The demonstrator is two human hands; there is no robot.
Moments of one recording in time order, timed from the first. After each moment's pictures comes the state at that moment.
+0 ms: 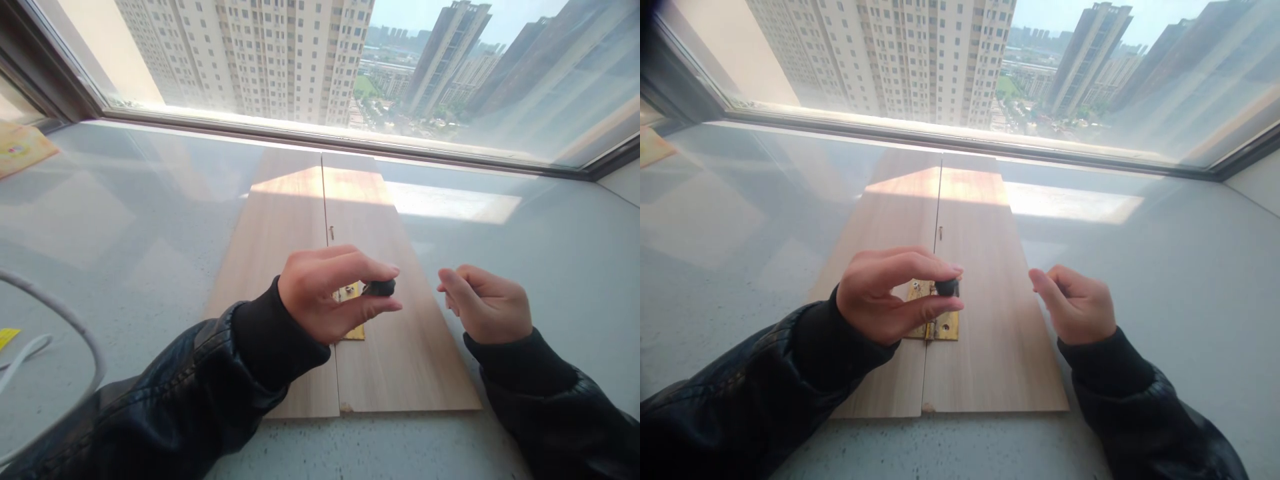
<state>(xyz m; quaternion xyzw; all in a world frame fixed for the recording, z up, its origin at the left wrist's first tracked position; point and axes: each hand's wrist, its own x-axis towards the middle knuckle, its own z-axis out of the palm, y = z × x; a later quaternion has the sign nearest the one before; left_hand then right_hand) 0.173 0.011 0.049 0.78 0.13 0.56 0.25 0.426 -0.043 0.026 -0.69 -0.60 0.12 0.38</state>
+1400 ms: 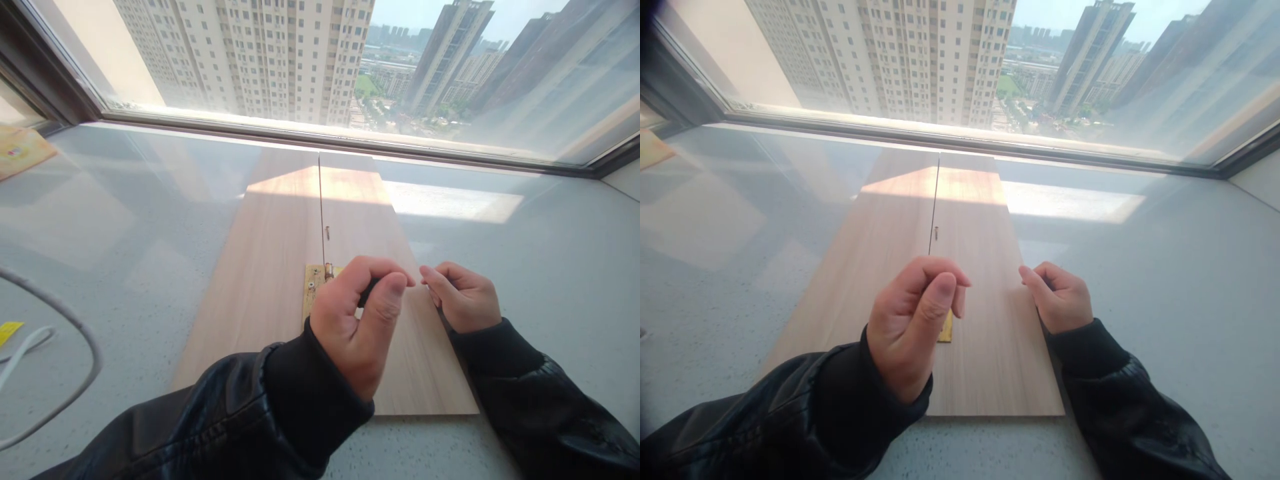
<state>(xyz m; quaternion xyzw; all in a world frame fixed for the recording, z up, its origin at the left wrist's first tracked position) 0.222 -0.034 0.039 0.54 0.26 0.62 0.51 0.437 -0.031 -0.008 -0.70 -0.55 0.16 0.42</state>
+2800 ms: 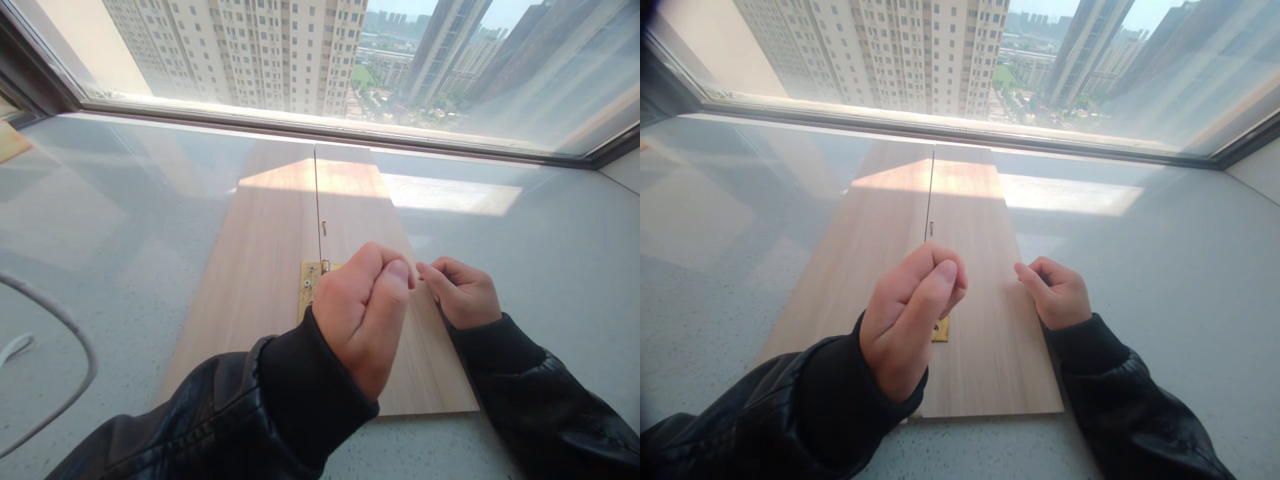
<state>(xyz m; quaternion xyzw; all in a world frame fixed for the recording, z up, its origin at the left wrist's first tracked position) 0.221 -0.029 0.054 0.57 0.29 0.55 0.54 0.435 -0.032 -0.003 -0.71 -0.56 0.16 0.39</state>
